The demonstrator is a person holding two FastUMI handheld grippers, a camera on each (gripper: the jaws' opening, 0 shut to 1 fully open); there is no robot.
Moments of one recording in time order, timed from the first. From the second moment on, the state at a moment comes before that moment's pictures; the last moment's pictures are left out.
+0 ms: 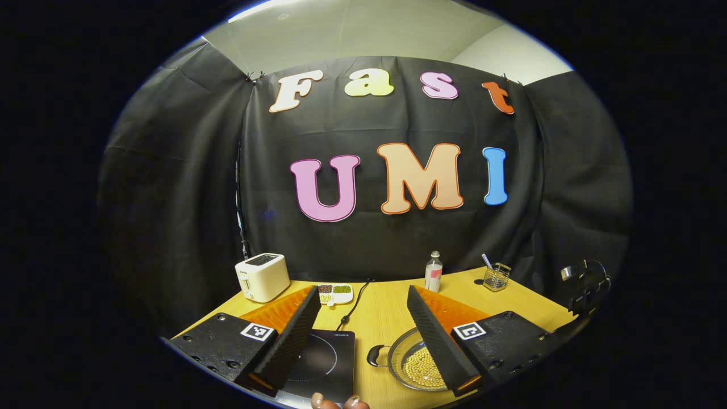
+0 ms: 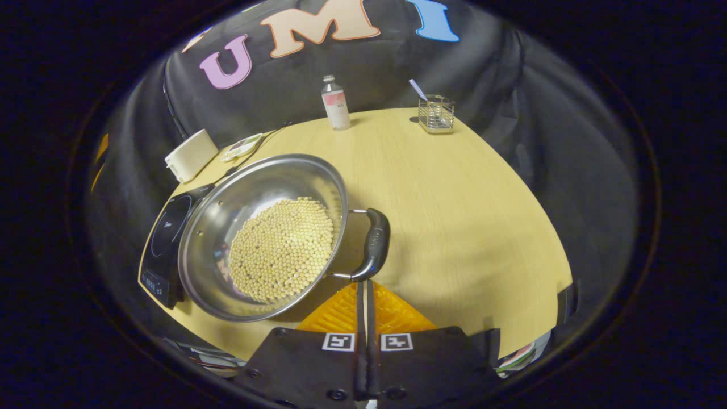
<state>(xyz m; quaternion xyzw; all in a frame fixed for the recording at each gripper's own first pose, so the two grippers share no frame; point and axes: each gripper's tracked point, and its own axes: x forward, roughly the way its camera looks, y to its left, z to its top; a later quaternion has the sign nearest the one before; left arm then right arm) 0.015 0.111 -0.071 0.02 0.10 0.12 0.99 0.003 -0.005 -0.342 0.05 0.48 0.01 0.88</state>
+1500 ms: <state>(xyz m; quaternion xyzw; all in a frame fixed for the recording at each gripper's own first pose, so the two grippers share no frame) 0.030 0.111 -0.113 -0.02 0.14 0.11 0.98 0.046 -0.008 -0.303 0.05 0.43 0.02 0.90</state>
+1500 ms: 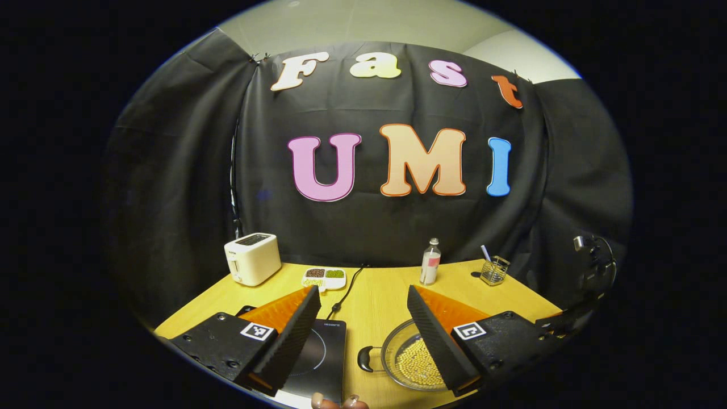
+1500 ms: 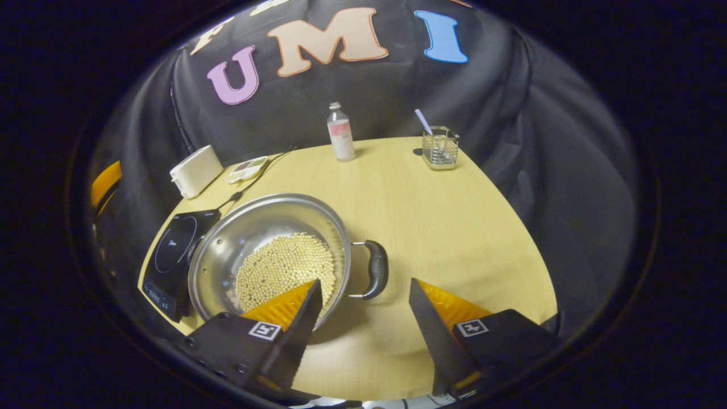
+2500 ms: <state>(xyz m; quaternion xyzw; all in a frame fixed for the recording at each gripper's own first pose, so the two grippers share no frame) 0.042 0.096 -0.326 -0.13 0.44 0.05 0.89 0.082 0.003 -0.358 0.06 0.50 0.01 0.86</state>
